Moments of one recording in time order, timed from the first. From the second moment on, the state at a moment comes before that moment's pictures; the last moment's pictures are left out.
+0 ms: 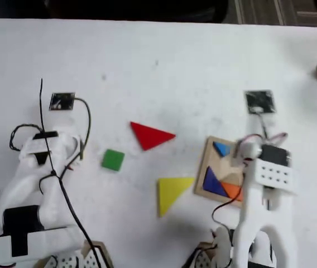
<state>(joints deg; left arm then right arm) -15.2 -7.5 50.9 43.4 -3.6 7.3 -35.6 49.2 57.3 16.7</state>
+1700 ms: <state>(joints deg) -15.2 -7.5 50.9 43.4 -7.4 -1.1 -21.4 51.9 44.7 23.8</state>
